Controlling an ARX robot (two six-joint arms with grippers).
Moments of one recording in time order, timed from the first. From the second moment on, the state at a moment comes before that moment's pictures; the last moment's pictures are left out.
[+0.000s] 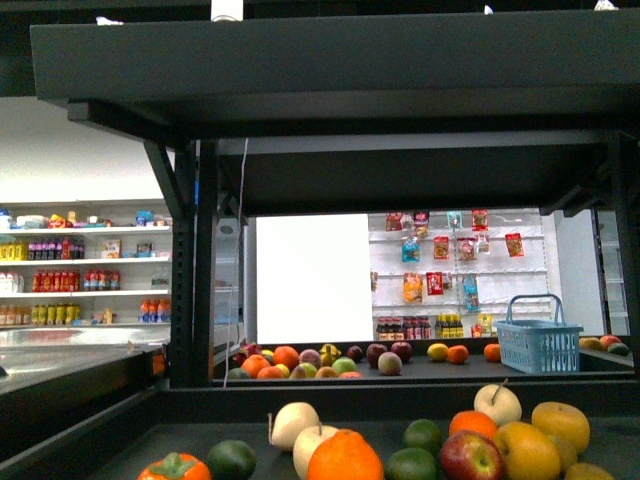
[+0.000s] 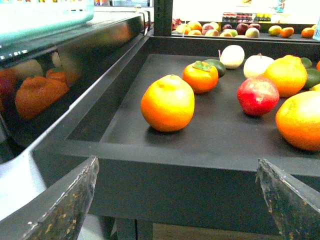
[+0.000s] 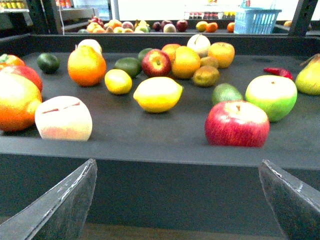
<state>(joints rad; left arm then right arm) 0.00 0.00 0.01 0.00 0.00 0.00 0.00 0.00 0.02 0.00 0.00 0.00</state>
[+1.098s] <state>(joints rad) 0.00 0.00 0.01 0.00 0.00 0.00 0.00 0.00 0.02 0.00 0.00 0.00</state>
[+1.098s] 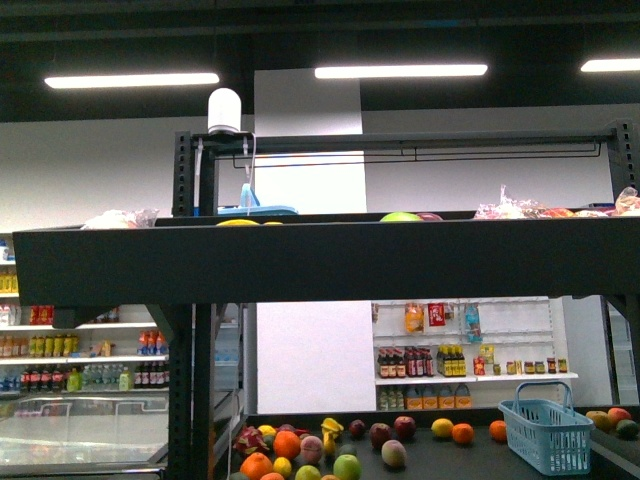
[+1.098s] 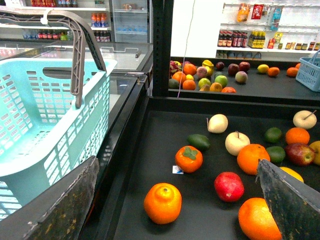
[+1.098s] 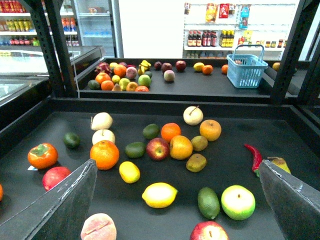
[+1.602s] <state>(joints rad) 0.47 0.79 0.53 0.17 0.47 -0.99 0.00 0.00 0.02 0.00 0.00 0.00</state>
